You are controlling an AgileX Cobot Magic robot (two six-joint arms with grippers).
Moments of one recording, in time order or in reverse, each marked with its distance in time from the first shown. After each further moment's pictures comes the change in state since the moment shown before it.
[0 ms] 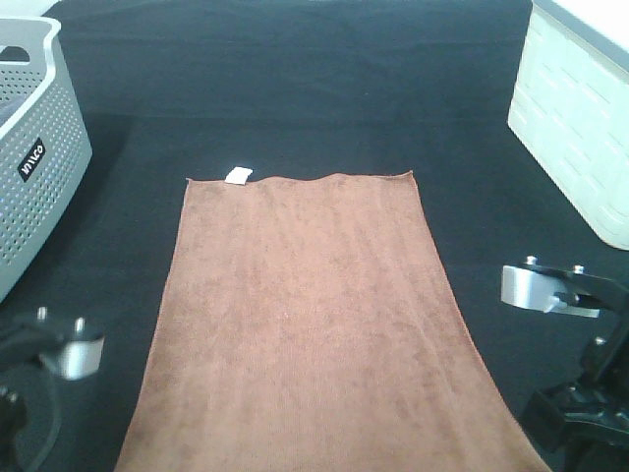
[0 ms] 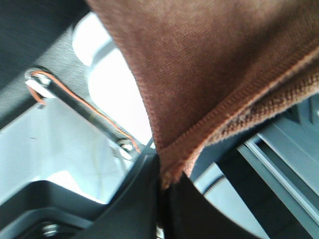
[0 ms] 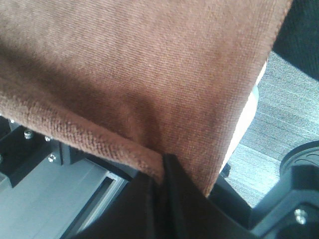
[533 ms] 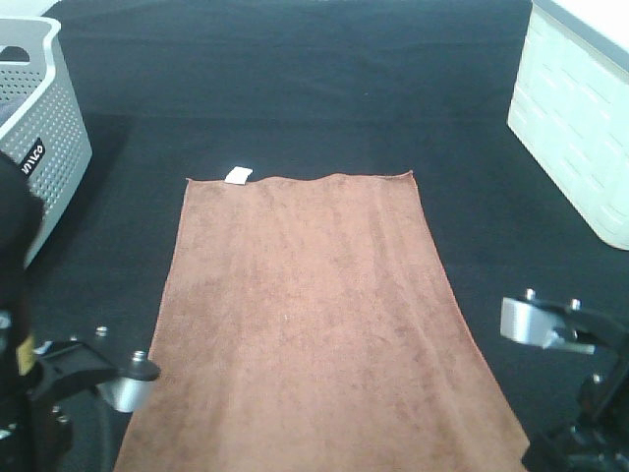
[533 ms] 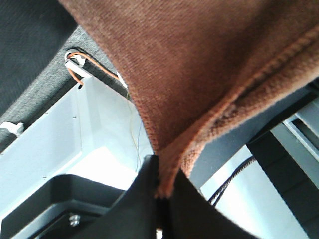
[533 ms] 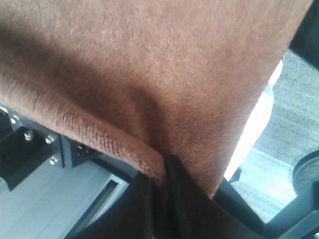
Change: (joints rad) left arm -0.175 0.123 -0.086 0.069 0.033 -0.049; right arm -0.006 0.010 0.095 0.082 -0.062 -0.096
